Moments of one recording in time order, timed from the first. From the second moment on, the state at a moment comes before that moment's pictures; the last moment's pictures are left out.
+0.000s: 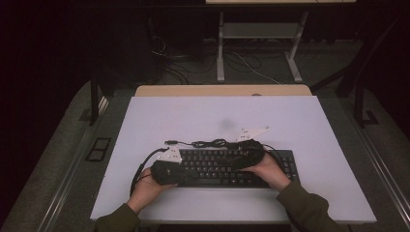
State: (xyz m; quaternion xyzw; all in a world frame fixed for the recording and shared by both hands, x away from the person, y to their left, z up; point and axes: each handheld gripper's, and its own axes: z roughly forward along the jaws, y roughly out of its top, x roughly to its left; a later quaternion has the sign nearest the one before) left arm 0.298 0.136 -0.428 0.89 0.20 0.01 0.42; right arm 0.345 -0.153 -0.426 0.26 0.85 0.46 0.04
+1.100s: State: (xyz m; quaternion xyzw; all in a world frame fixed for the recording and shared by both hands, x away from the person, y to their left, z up) left arm 0.299 0.129 -0.436 0.89 0.19 -0.01 0.40; right arm 0.345 -0.154 -0.425 0.27 0.84 0.46 0.04
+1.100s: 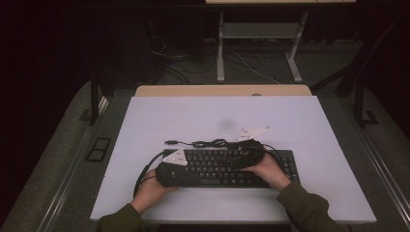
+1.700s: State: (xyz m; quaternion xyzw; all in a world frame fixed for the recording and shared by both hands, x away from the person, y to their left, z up) left arm 0.298 0.132 -0.430 0.89 0.20 0.00 0.41; right arm 0.345 -0.153 -0.425 0.27 0.84 0.47 0.04
